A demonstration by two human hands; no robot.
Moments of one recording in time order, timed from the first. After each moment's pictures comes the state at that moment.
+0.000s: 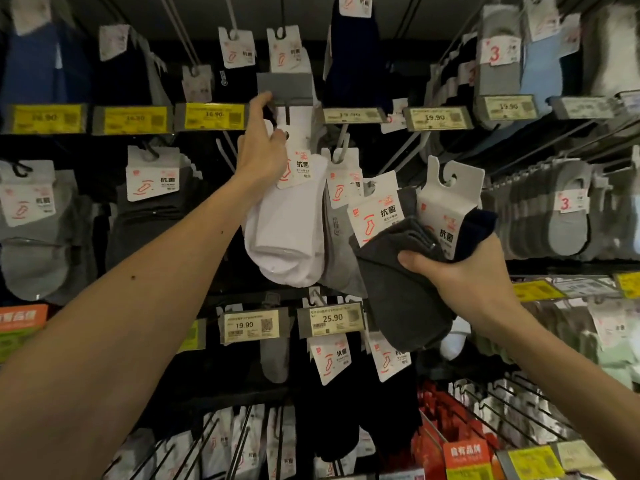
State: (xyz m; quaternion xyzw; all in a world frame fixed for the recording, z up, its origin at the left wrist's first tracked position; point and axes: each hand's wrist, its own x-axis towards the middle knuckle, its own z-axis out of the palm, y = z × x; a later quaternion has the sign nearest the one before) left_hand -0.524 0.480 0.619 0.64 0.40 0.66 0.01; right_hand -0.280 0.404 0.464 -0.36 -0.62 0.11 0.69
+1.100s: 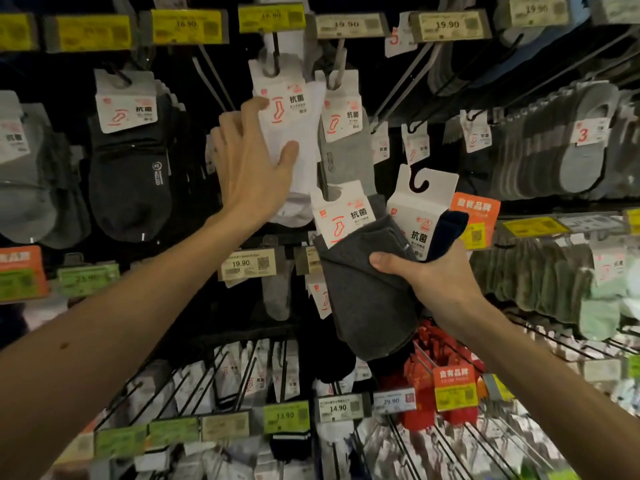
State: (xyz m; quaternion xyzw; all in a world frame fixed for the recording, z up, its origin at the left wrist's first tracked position) left_hand -0.523 0.444 0.510 0.65 0.47 0.57 -0.18; right_hand -0.312 0.396 0.394 -0.33 -0.58 0.32 0.68
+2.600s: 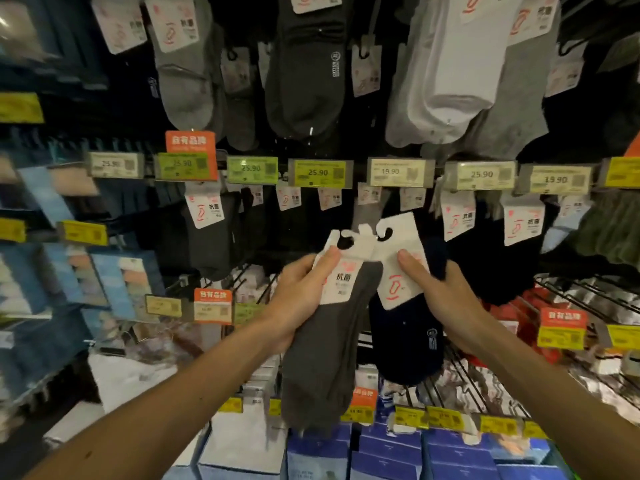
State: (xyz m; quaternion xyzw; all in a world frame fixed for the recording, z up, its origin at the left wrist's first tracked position) left_hand -0.677 0.320 0.299 0.47 0.50 0.56 0.47; right_hand -0.483 0.345 0.298 -0.38 -0.58 0.49 0.53
